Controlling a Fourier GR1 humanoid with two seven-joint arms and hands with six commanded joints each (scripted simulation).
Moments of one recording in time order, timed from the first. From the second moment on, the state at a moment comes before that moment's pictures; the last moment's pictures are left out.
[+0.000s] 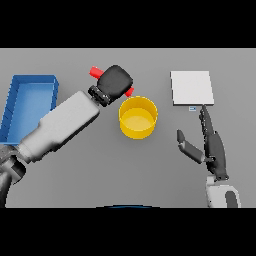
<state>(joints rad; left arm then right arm) -1.03 0.29 -0.82 -0.92 -0.91 -0.23 0.12 0.13 -0.05 0.09 -1.71 0.19 -0.05 -0.09</state>
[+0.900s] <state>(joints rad) -1.29 0.23 -1.22 -0.76 -1.11 -0.35 -0.01 0.12 -0.03 0.11 -1.71 0.26 -0.09 -0.06</state>
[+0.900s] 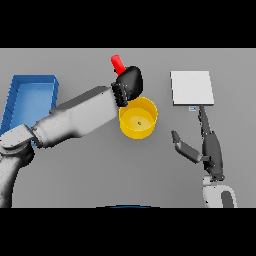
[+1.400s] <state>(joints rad) -1.44 0.27 -1.28 -0.71 -1.11 -0.29 -0.09 0.13 -0.04 0.11 -1.70 0.28 -0.11 -0.10</state>
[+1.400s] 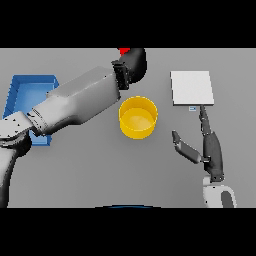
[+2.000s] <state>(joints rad) -1.62 0.44 -0.88 -0.36 -0.72 -0.20 0.06 0.09 -0.04 0.09 -1.67 0.21 -0.07 -0.12</state>
